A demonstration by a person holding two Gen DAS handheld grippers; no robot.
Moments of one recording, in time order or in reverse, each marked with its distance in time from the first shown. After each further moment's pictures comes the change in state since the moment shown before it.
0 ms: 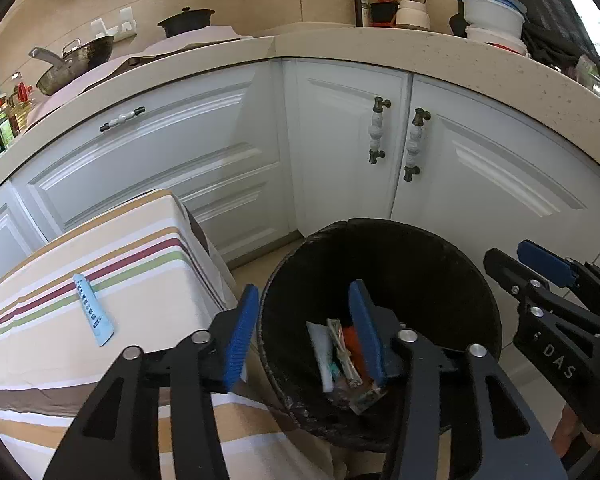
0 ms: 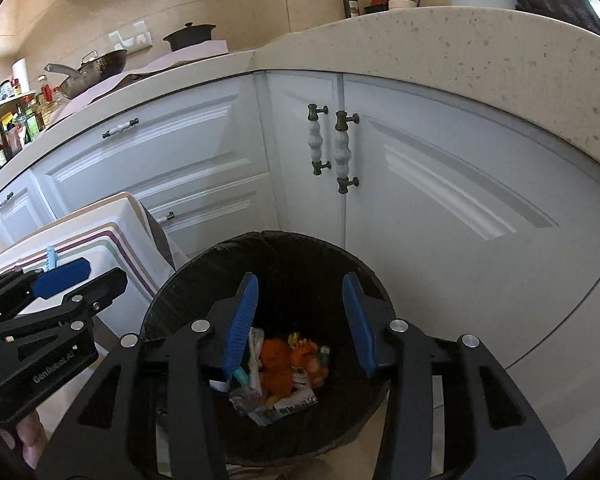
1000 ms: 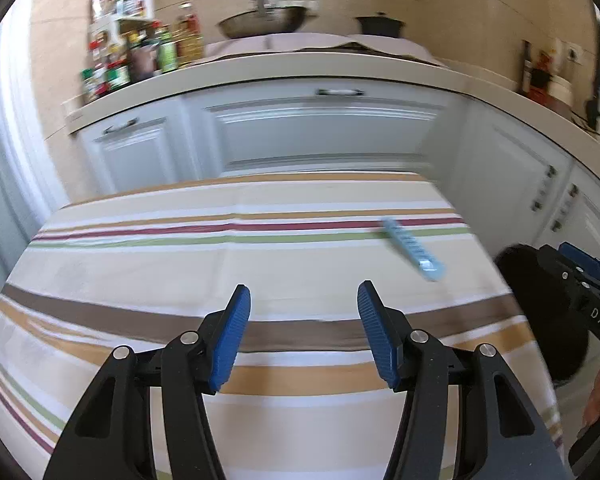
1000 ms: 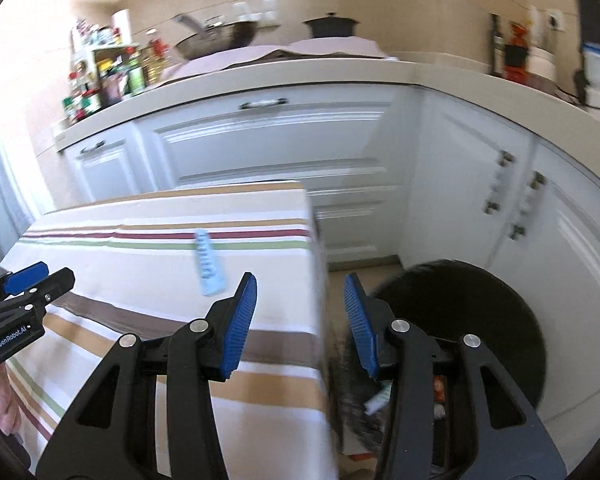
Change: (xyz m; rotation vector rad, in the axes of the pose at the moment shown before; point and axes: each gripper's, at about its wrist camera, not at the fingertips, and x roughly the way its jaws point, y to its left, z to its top) left arm -0.106 0.225 -0.076 -0.326 -0.014 0.321; right arm -0.014 0.199 0.006 -0.235 0.021 0.279
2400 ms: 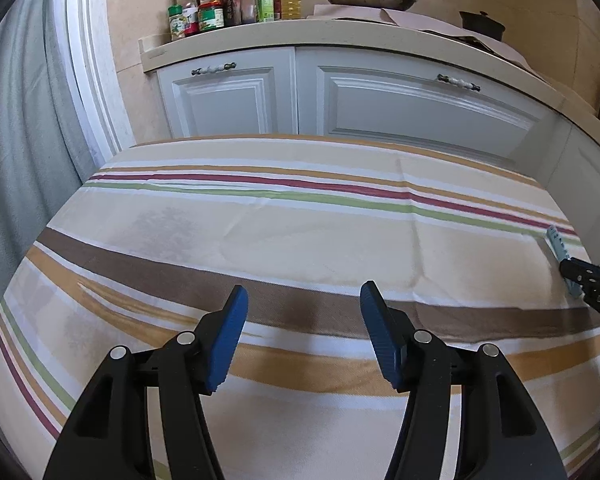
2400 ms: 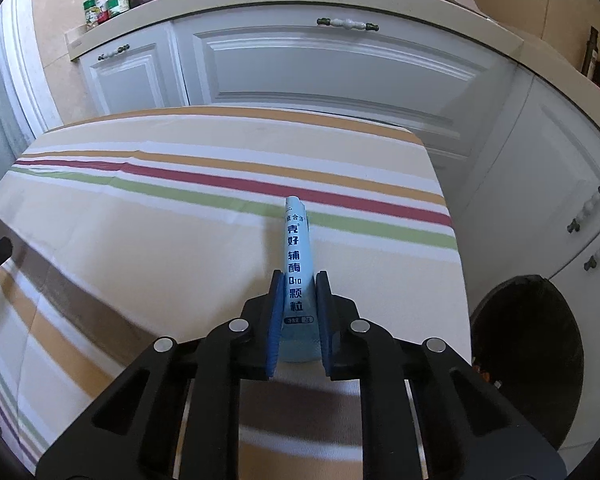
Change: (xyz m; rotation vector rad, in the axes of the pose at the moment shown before) left arm 0.030 0.122 -0.027 -0.139 0.082 0.157; right arm 0.098 0.085 0.009 -0.169 0.261 0.038
